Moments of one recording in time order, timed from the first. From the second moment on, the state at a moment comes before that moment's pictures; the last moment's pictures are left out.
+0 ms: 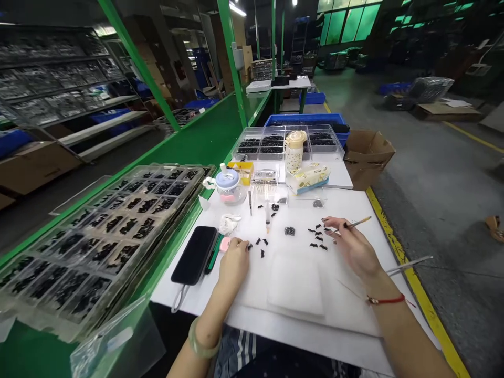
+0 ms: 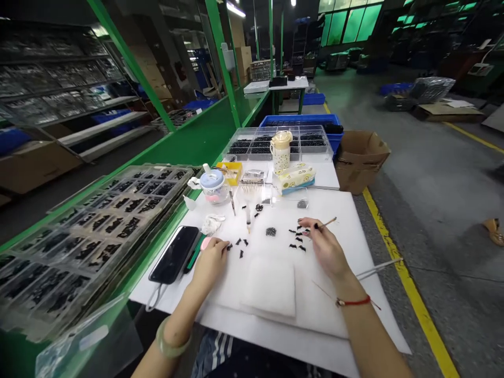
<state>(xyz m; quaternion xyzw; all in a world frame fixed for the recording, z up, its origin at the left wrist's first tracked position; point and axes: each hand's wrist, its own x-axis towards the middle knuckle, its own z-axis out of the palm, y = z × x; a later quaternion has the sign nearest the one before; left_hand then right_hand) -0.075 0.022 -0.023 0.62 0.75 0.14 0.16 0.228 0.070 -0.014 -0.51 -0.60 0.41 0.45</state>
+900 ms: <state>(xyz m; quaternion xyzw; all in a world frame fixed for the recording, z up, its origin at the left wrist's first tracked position) -0.005 0.029 0.036 0.49 0.33 0.12 0.80 0.281 0.011 -0.016 -0.62 -0.60 0.40 0.31</state>
